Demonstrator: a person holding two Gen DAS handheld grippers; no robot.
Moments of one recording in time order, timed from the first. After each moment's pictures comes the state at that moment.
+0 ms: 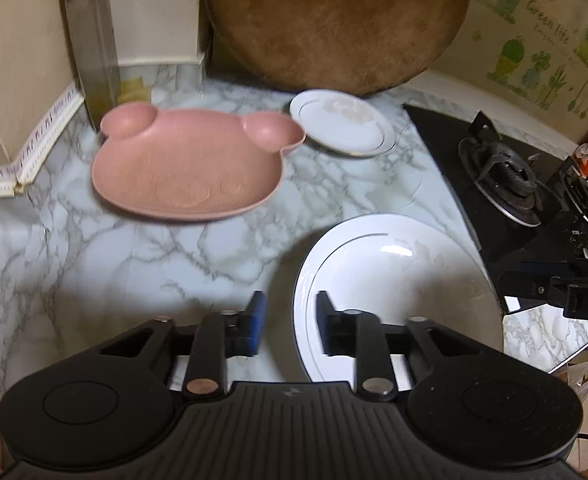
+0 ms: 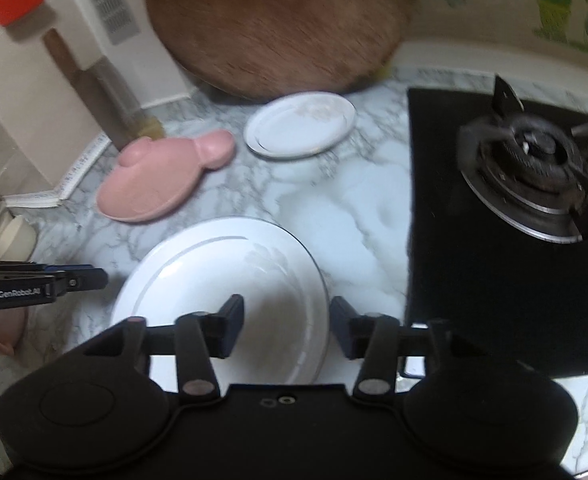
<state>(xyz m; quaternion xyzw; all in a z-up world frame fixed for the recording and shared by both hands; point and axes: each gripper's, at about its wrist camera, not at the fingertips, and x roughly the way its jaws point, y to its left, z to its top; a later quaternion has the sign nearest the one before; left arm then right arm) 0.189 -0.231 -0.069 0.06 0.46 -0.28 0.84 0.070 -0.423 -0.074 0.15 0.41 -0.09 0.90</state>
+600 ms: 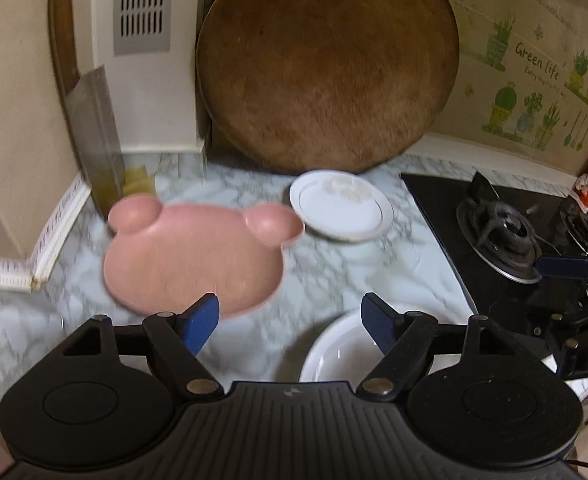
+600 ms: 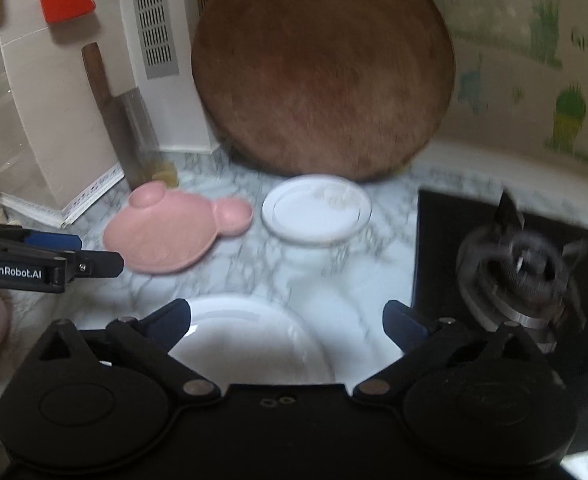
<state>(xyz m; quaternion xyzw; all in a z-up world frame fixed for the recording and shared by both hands) 0.215 -0.251 -0.030 0.06 0.37 -0.28 0.88 0.096 -0.396 -0.038 0.04 0.34 -0.11 0.94</state>
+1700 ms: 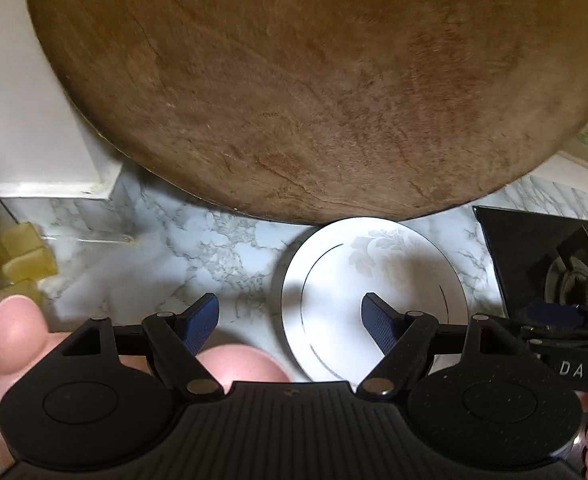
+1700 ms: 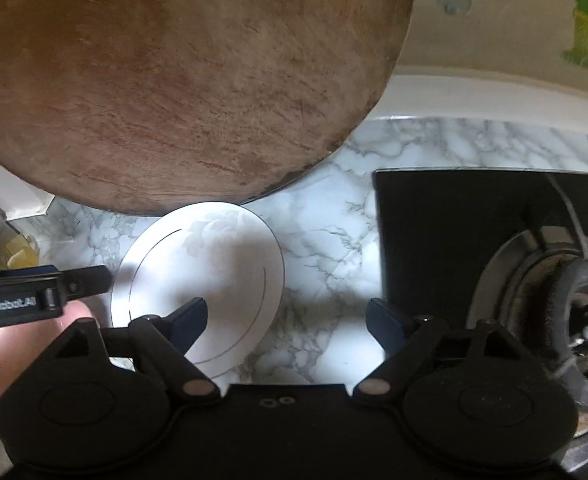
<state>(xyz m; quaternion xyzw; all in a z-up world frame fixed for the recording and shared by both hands) 0.420 -0.398 -0.098 0.07 0.48 -0.24 0.84 0.275 -0.559 -0.095 0.18 0.43 -0.18 0.87</state>
